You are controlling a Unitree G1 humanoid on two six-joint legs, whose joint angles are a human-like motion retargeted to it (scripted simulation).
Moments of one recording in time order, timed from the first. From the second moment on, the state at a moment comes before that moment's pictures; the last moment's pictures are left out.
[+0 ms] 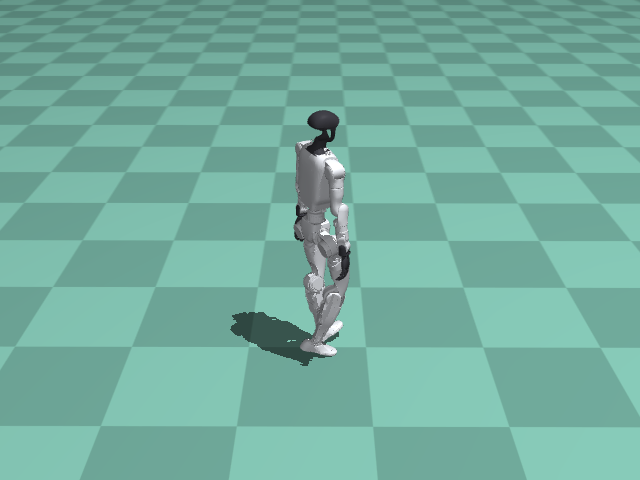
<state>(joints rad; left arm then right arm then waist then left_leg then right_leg) -0.04 0.11 0.18 1.39 0.20 0.35 -0.43 -0.02 -0.23 0.12 1.47 -0.56 0.04 0.05 -0.03 0.09 0.01 -0.12 -0.09 0.14 0.01 -0.20 0.04 -0.14 -0.02 -0.39 0.40 0.03 0.02</state>
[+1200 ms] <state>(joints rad) 0.04 0.06 0.17 1.42 0.27 0.33 -0.44 0.12 -0.21 0.02 1.53 -0.44 0.07 0.05 -0.03 0.06 -0.02 -0.04 -0.11 0.08 0.02 -0.32 -0.01 -0.05 -0.01 -0.39 0.01 0.03 -0.03</state>
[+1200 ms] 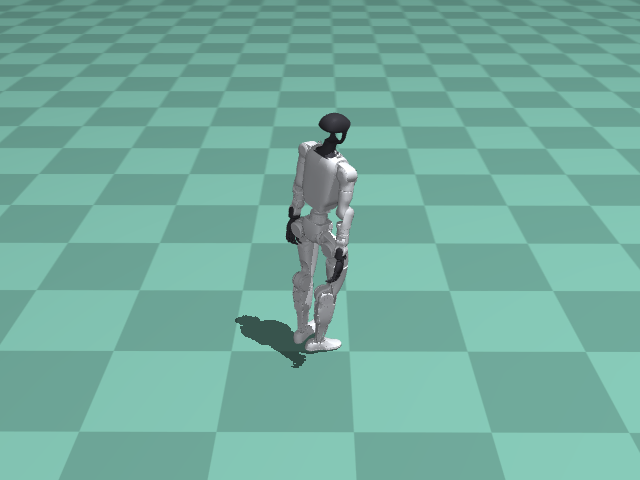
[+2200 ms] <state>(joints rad) 0.06 0.07 0.19 1.48 0.29 0.34 -0.46 0.13 -0.24 -0.01 1.51 -0.53 0.07 0.11 -0.05 0.06 -0.02 -0.02 -0.11 0.13 0.01 -0.36 -0.01 -0.05 -0.02 -0.37 0.02 0.04 -0.03</state>
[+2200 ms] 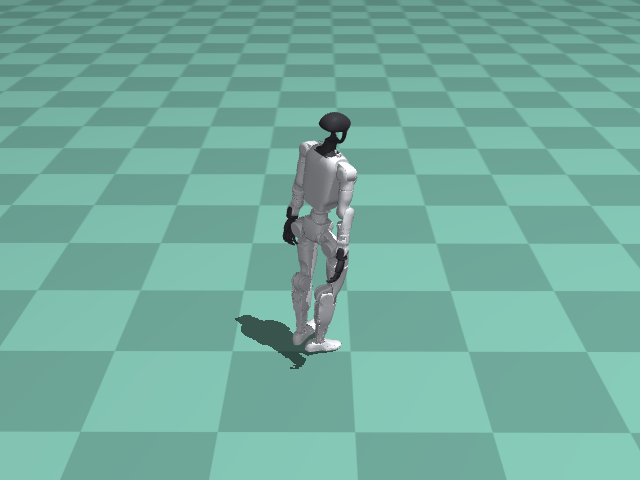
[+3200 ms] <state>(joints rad) 0.07 0.06 0.18 1.50 0.32 0.33 -0.47 0.12 -0.15 -0.10 1.56 0.20 -0.12 -0.20 -0.11 0.09 -0.05 0.00 -0.09 0.19 0.01 -0.39 -0.02 -0.06 -0.01 -0.35 0.03 0.03 -0.04</state>
